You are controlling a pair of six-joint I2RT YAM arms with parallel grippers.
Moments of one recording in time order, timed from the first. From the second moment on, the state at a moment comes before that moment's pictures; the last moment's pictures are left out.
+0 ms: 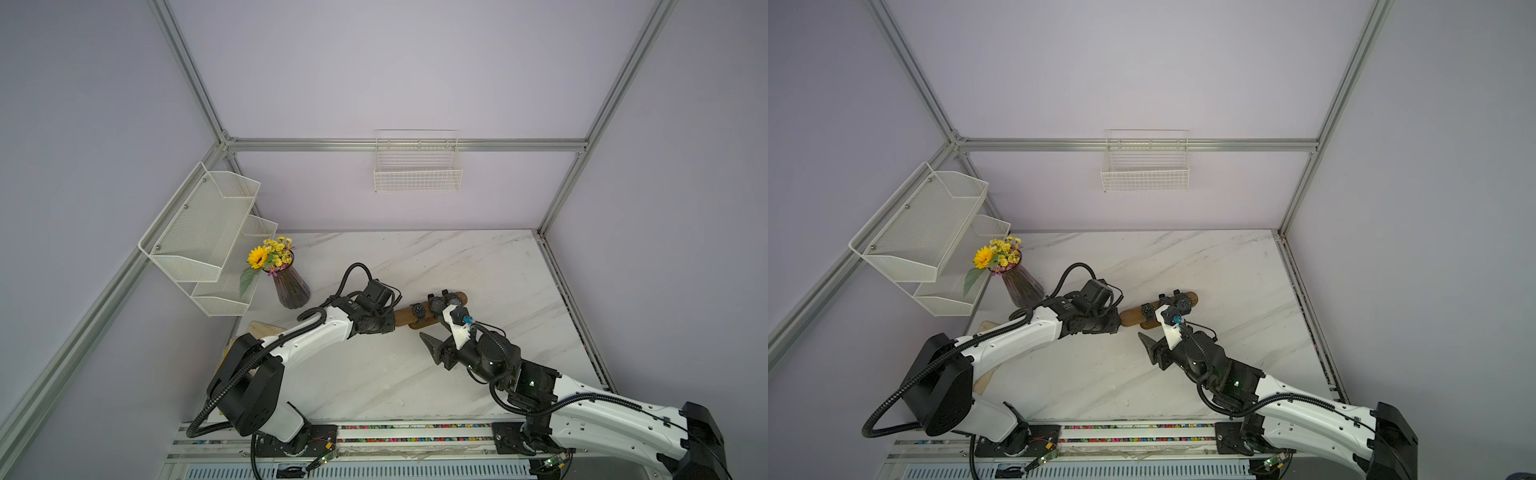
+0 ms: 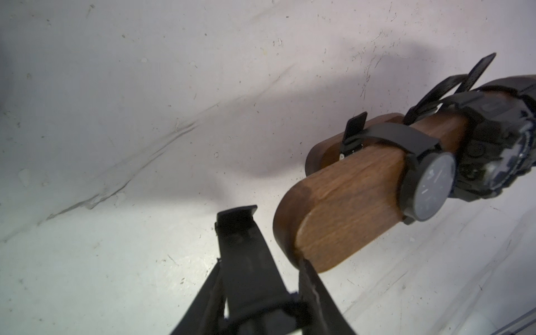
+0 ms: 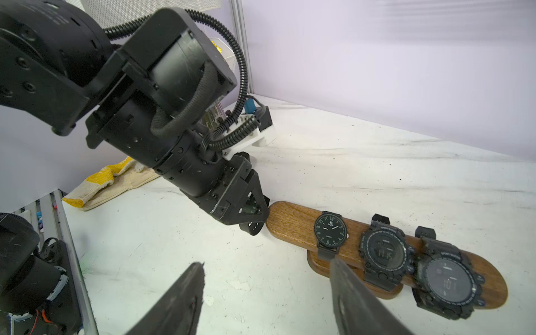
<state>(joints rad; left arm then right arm) -0.66 1.52 1.01 -0.52 -0.03 -0.71 1.03 0.85 0.50 0.13 0.29 0.19</state>
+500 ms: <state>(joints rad) -0.65 1.57 1.07 -0.46 0.05 -0.72 1.03 0.88 0.50 0.13 0.29 0.19</state>
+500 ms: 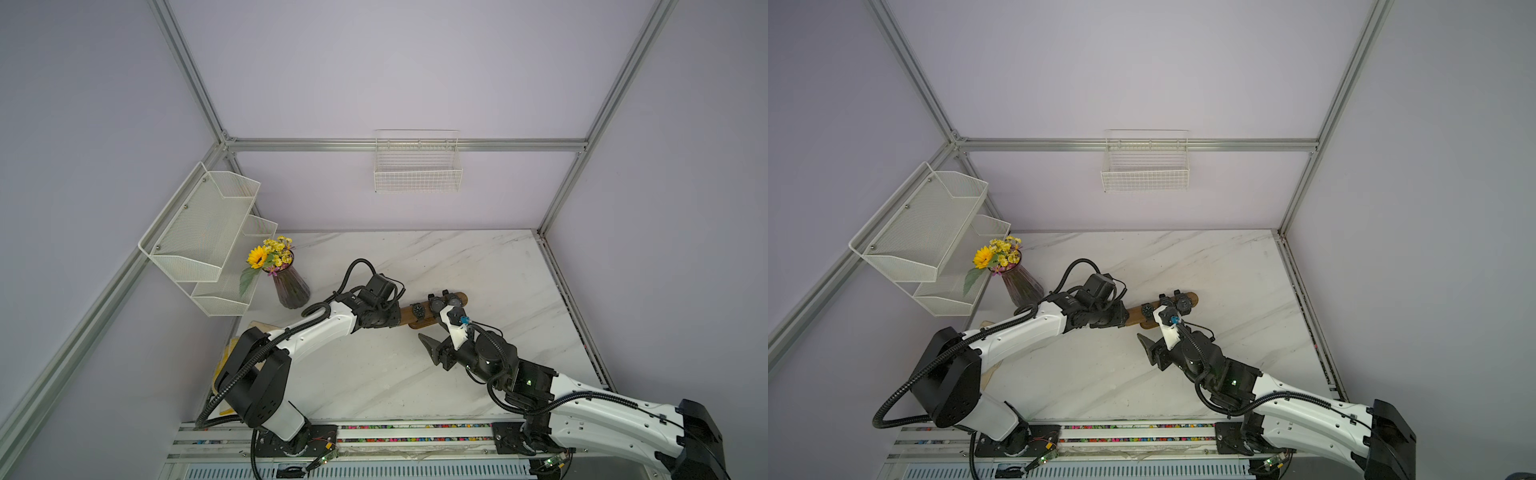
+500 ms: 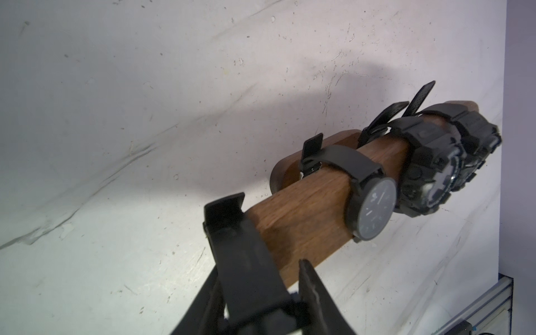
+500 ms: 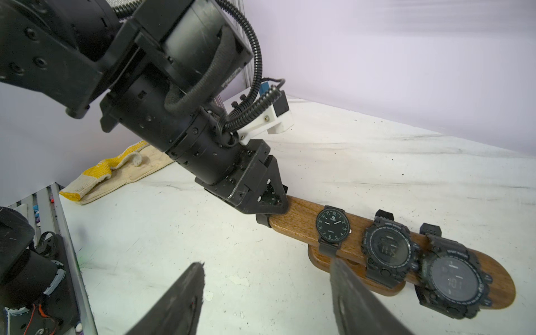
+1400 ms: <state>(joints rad) -0.65 1.61 1.08 -0.46 0.13 -0.72 0.53 1.02 0.55 0.05 0.25 0.41</state>
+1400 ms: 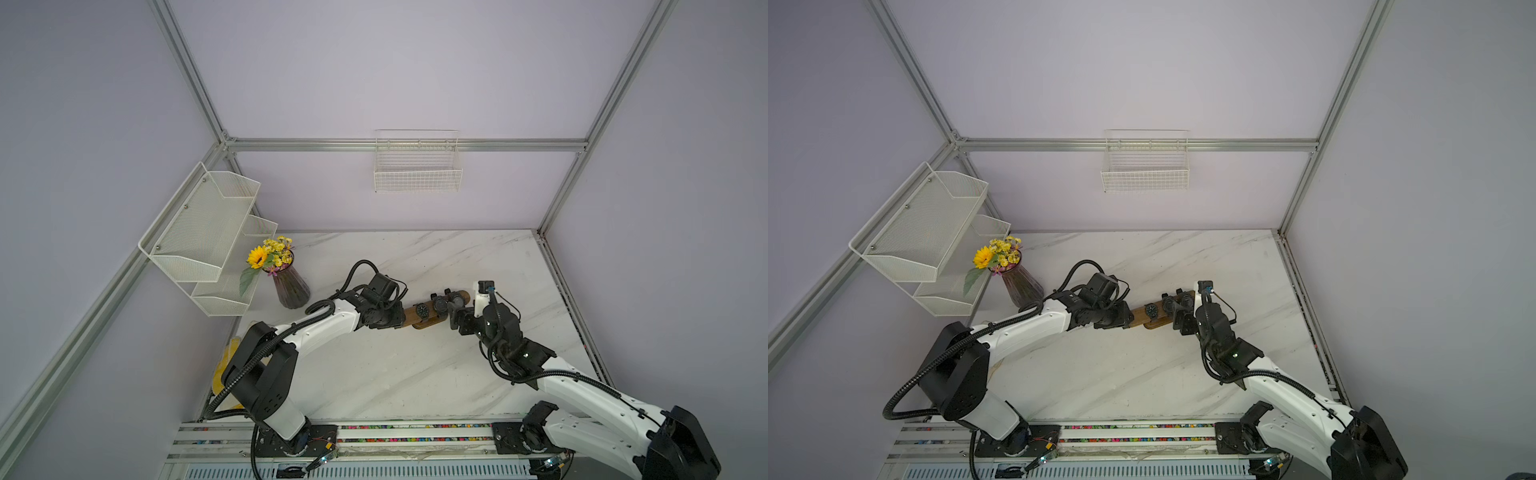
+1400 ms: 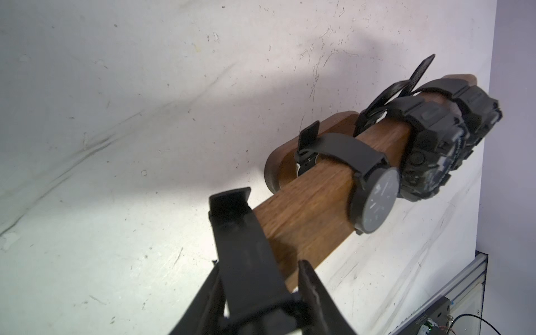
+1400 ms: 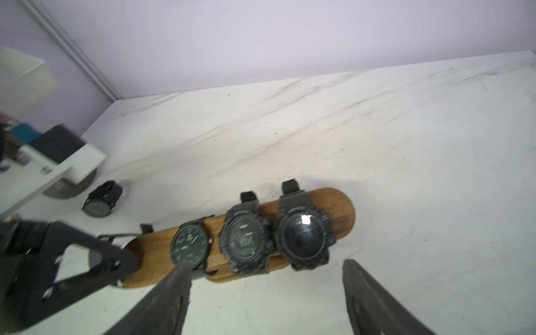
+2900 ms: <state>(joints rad) -0.65 1.62 1.13 -0.59 0.07 -0.70 0.27 1.44 0.54 0.46 -0.25 0.78</state>
